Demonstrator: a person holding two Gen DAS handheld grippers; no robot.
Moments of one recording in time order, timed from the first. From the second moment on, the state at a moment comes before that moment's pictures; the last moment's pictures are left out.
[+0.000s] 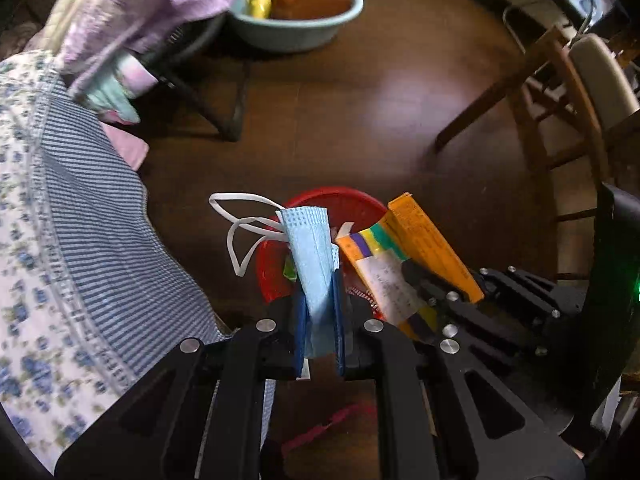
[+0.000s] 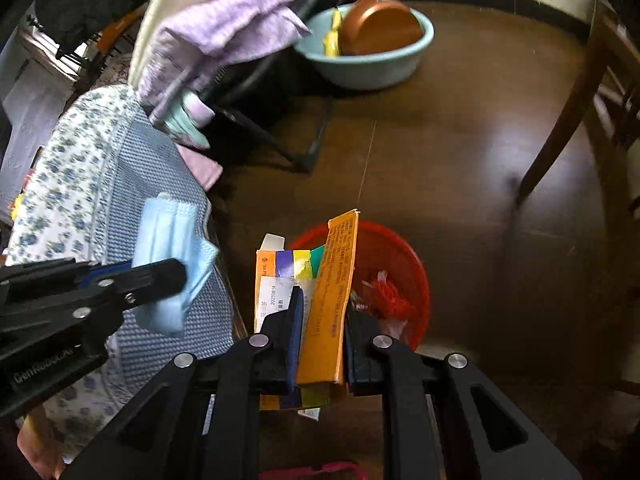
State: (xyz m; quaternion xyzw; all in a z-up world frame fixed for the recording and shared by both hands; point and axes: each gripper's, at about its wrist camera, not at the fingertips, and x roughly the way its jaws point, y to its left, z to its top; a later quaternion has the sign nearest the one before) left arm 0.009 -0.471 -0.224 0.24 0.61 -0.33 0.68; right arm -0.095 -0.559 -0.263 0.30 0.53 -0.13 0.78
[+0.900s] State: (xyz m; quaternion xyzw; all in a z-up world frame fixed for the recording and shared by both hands) left arm 0.026 -0.485 -0.263 0.22 0.65 -0.30 0.66; right arm -0.112 -0.567 -0.313 0.30 0.56 -0.15 0.75
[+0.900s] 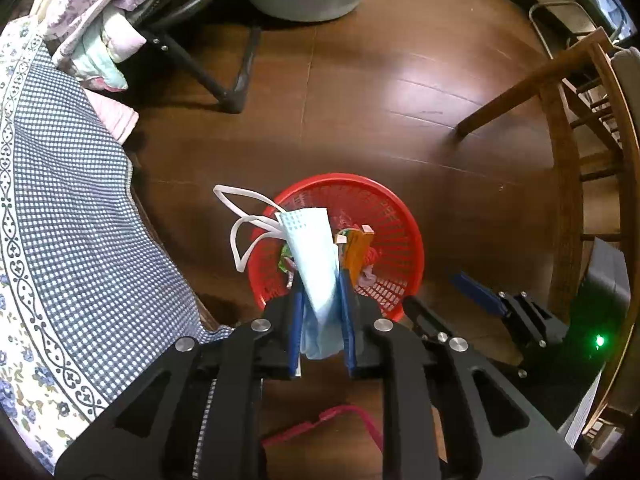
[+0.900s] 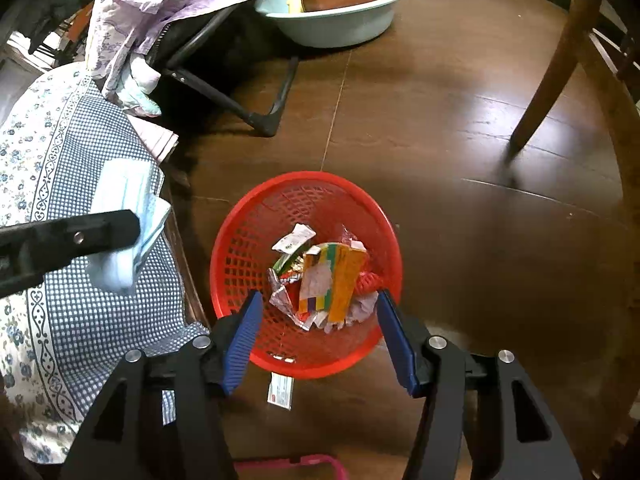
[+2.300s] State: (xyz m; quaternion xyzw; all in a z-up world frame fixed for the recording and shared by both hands) left arm 0.108 -0.142 0.014 -0.01 0.39 -0.13 0.91; right arm -0.022 -0.406 -0.073 0.11 0.48 -0.05 0.87
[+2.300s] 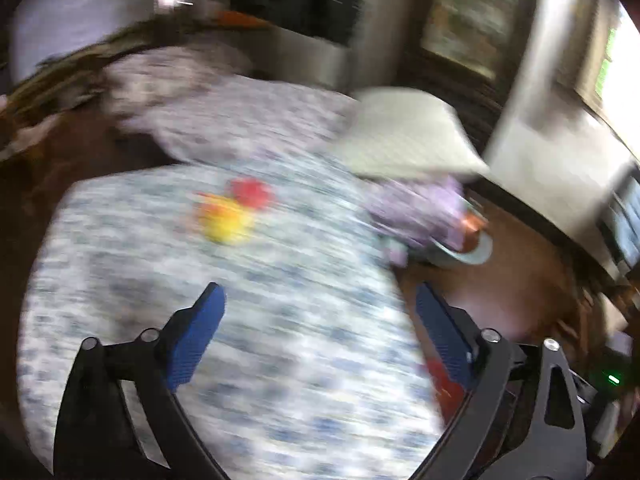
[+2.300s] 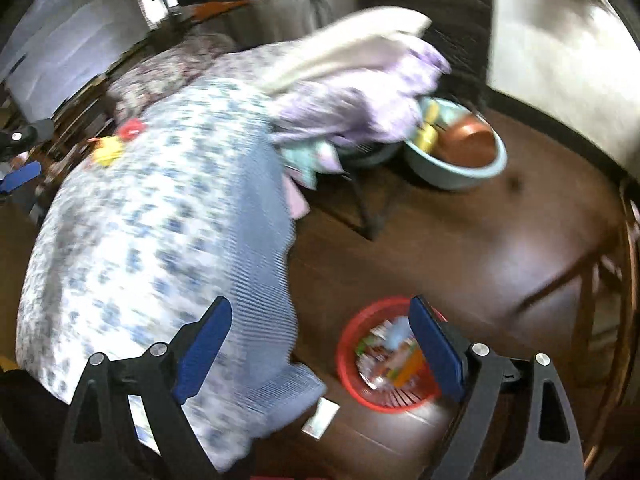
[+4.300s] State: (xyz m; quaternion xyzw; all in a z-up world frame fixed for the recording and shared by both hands) left arm 0.201 -0.012 -0.009 -0.07 0.41 0.01 0.91; right arm 0.135 -0.247 -0.037 0.10 0.45 0.03 0.89
